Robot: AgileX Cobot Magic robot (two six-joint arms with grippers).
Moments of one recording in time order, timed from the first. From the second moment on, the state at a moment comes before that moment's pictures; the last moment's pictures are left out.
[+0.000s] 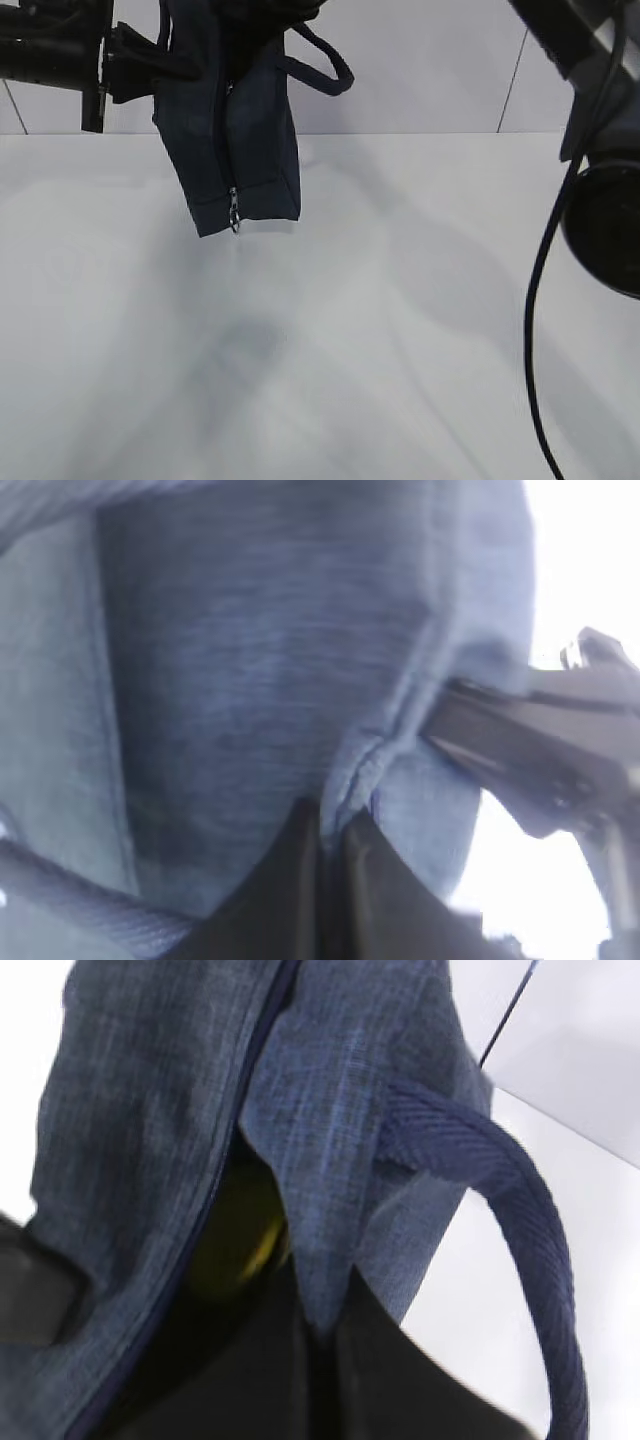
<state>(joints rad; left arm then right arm) 0.00 1.97 -1.48 -1.41 1.18 0.52 0.54 2.45 -2.90 0.06 1.32 -0.09</state>
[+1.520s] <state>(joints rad) -0.20 1.98 -1.48 -1.17 1.10 0.48 0.52 2.08 -1.94 -0.06 1.09 -0.05</state>
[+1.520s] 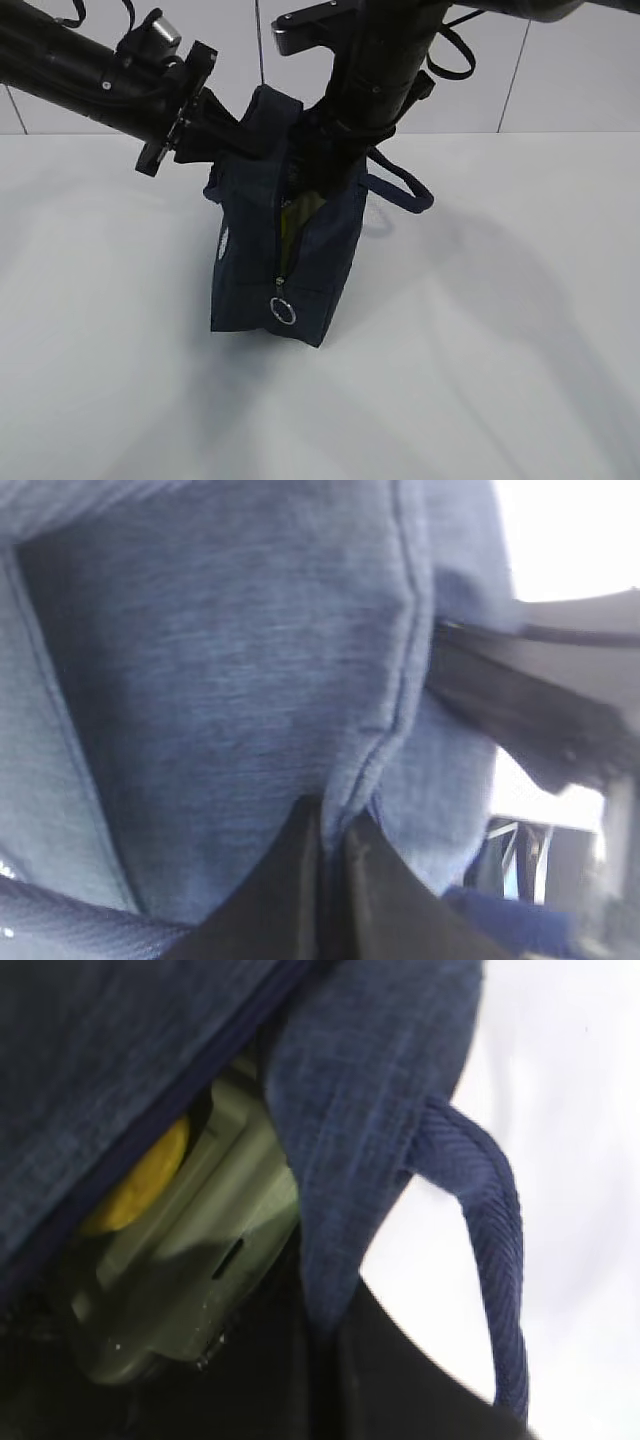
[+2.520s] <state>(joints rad) -0.20 2.06 -1.48 -1.21 1.04 0.47 0.52 2.09 -1.81 -0.07 0.73 0.00</state>
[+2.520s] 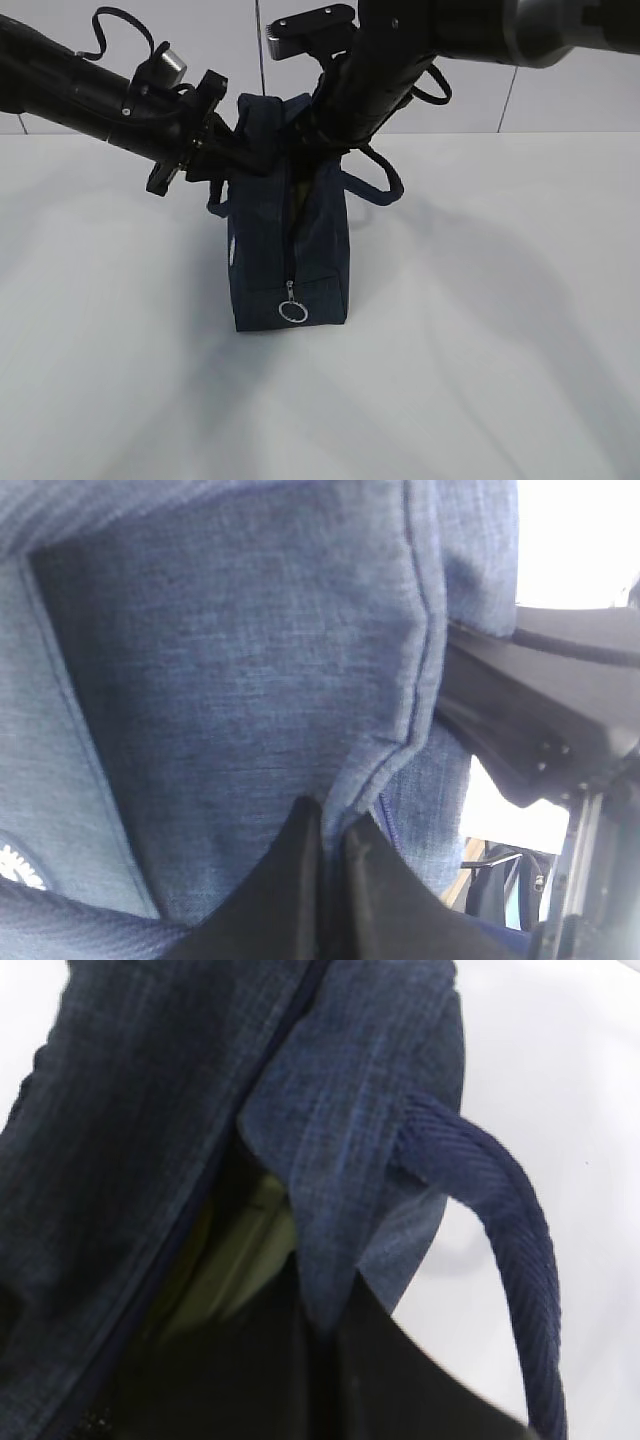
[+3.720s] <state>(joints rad) -0.20 2.03 -1.52 -1.20 1.07 0.46 0.52 2.09 -1.99 -0.01 1.01 0.00</state>
